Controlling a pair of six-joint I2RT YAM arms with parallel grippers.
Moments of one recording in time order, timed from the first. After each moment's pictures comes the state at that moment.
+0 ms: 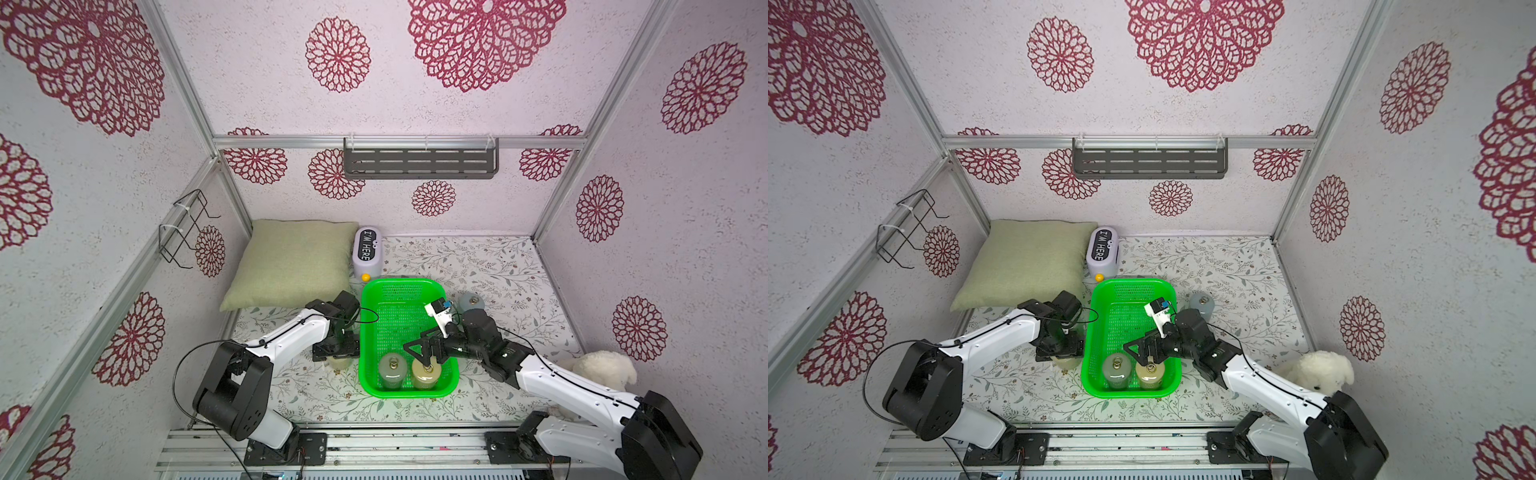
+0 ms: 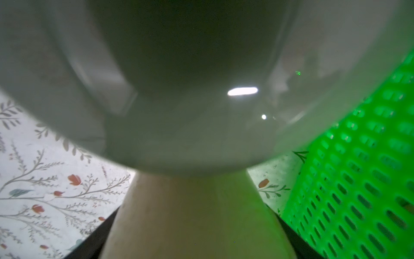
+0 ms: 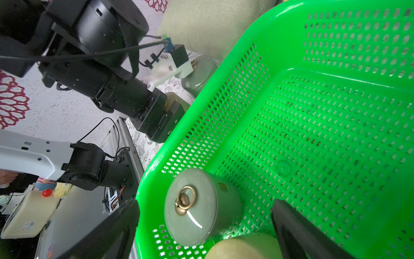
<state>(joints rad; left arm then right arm) -0.49 1.53 0.96 -0.92 -0.01 -0.59 0.74 1.13 0.59 0.05 -0.44 0.45</state>
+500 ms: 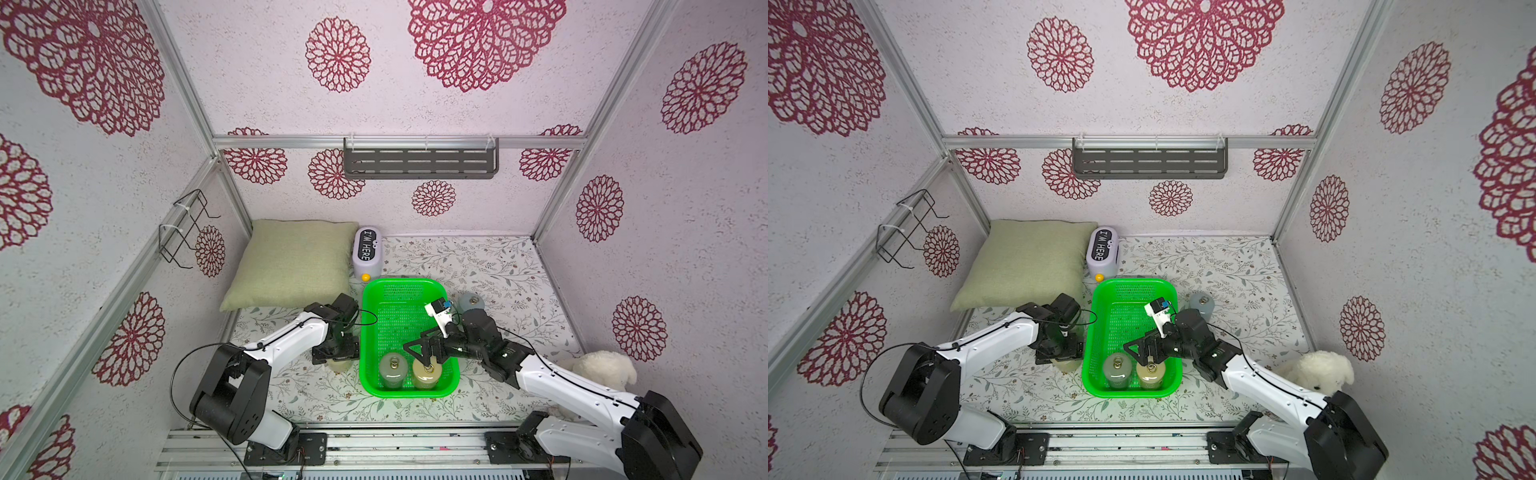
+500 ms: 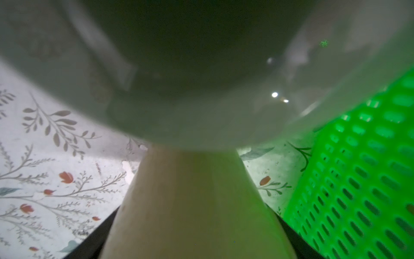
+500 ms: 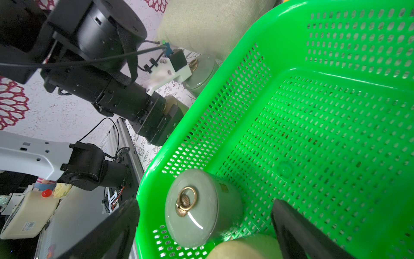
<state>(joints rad) -0.48 1.50 0.91 -0.91 -0.01 -0.63 0.74 1.13 0.59 0.05 -0.44 0.45</state>
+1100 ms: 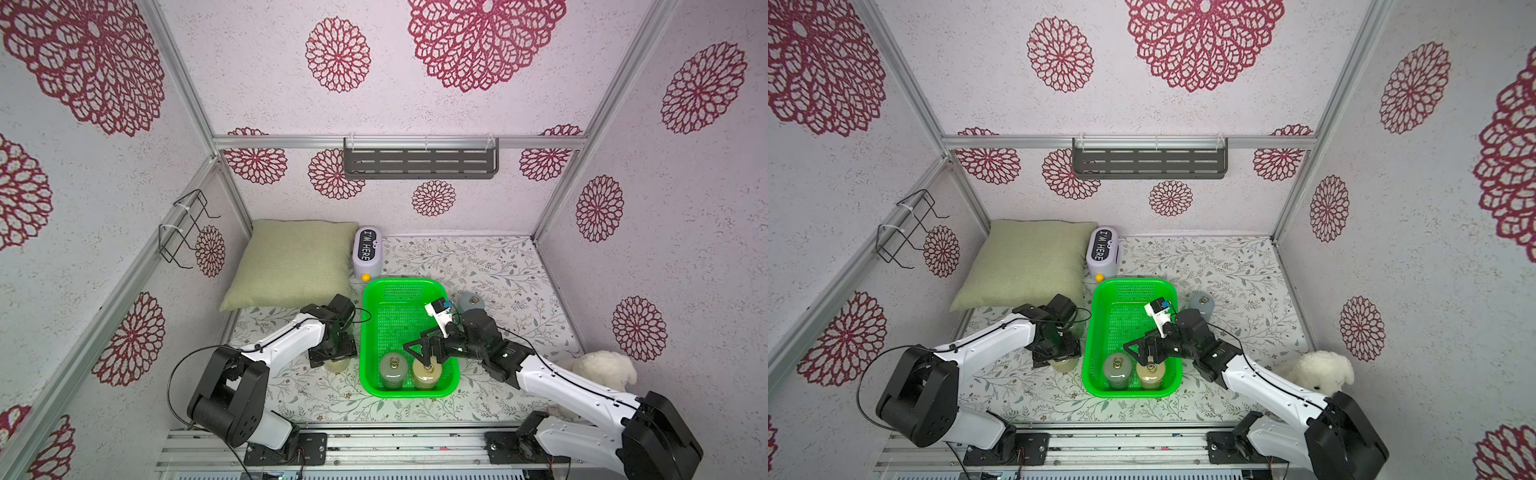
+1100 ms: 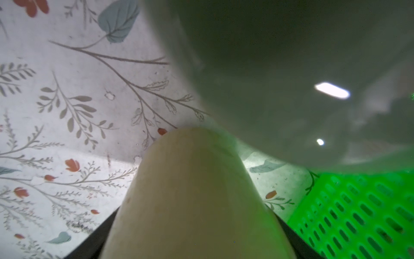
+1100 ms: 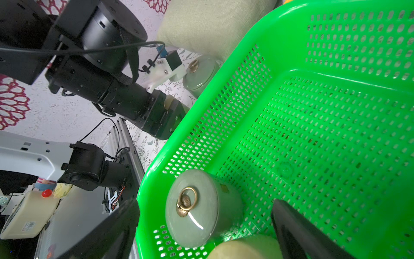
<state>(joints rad) -0.46 1.50 0.90 -0.89 -0.01 -0.73 0.74 1.12 0.58 0.05 -0.44 0.44</state>
